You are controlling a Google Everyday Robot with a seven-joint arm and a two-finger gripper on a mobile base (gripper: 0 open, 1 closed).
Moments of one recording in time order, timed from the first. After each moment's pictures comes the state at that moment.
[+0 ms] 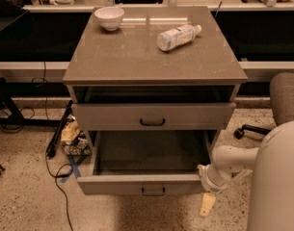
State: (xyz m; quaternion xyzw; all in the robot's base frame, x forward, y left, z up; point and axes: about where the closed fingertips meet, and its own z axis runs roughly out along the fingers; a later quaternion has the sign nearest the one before) arm 0.471 -0.222 0.392 -0.63 0.76 0.09 0.08
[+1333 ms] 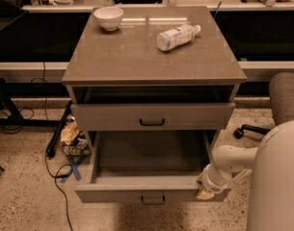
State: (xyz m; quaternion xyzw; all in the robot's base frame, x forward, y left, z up) arm 0.471 -0.222 0.393 -0.63 0.76 0.09 0.08
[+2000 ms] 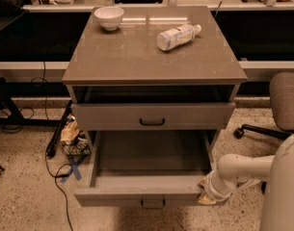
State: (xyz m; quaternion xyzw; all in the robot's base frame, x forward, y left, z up) arm 0.445 -0.227 0.395 -0.62 0.78 0.08 0.10
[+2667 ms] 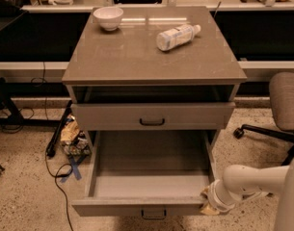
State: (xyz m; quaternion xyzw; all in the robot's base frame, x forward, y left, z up) arm 0.421 -0.231 0.394 -0.60 0.79 0.08 0.11
